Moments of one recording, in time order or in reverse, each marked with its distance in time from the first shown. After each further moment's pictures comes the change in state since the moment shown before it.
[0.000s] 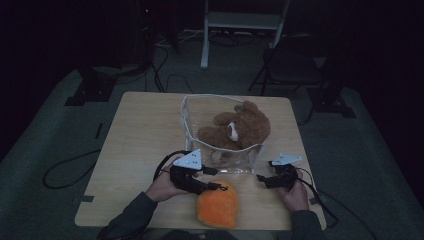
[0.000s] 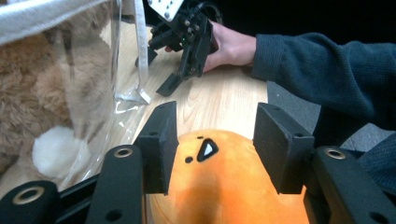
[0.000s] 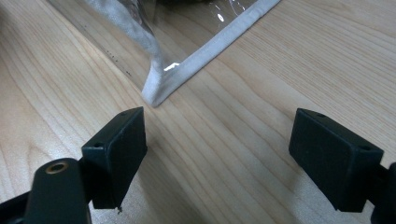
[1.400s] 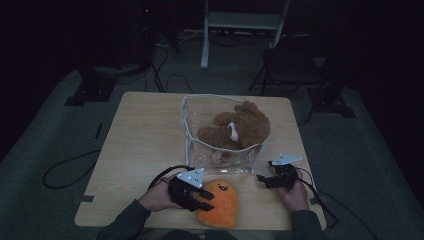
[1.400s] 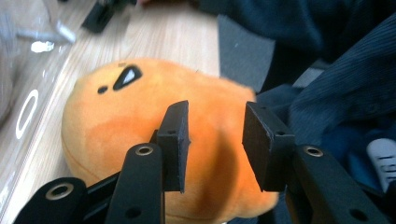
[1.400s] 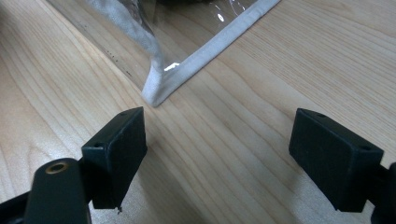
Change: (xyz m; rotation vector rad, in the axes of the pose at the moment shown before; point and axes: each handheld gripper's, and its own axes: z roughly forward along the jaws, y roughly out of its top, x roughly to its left) left arm -0.014 -0.026 0.015 0.213 -0.167 0.014; right arm 0.000 0.000 0.000 0.000 0.000 0.000
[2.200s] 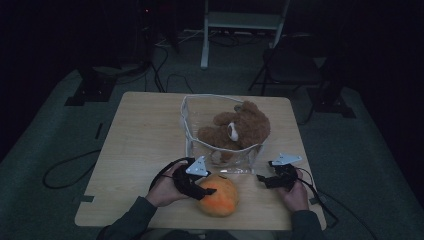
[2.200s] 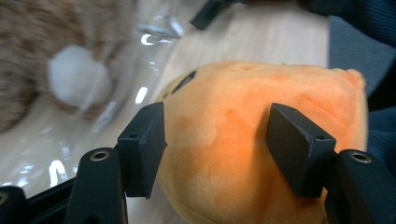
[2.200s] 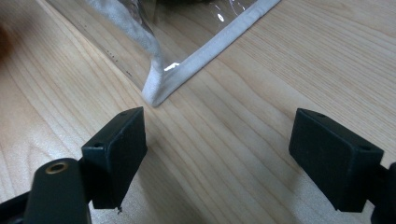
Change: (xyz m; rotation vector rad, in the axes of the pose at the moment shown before) left arm 0.018 0.006 0.004 0.001 0.352 -0.063; right arm 0.000 0.000 0.000 0.000 0.000 0.000
